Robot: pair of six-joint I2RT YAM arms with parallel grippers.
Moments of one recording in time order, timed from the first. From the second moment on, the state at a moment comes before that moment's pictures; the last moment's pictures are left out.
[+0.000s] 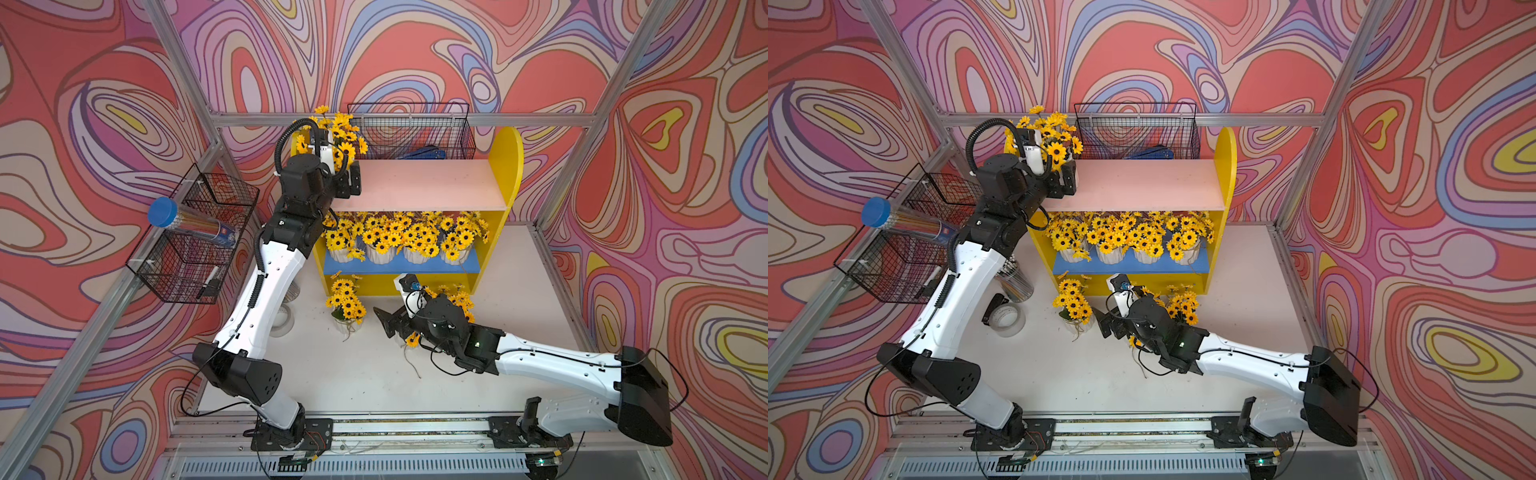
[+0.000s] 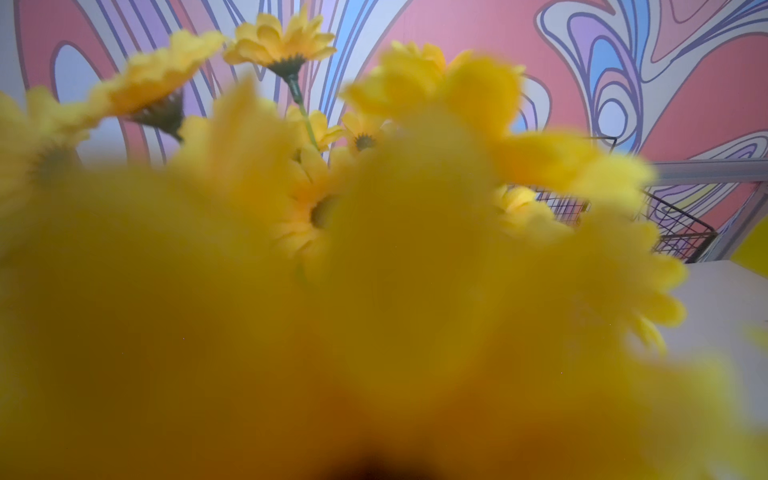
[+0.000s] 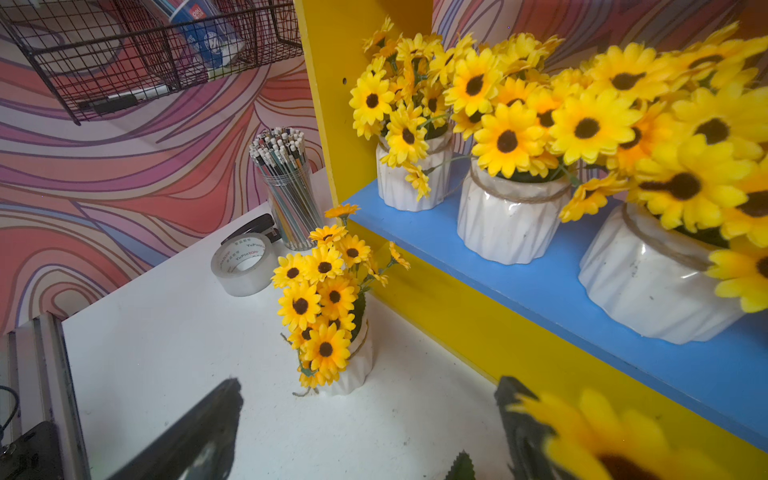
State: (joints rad) left arm -0.30 1.62 1.92 -0.35 -0.15 -0.05; right arm 1.06 1.33 0.90 0.15 0.30 0.14
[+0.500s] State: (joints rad) left arm -0.30 1.64 1.93 -0.35 -0.16 -0.04; right arm 1.06 1.33 0.90 0.17 0.30 0.13
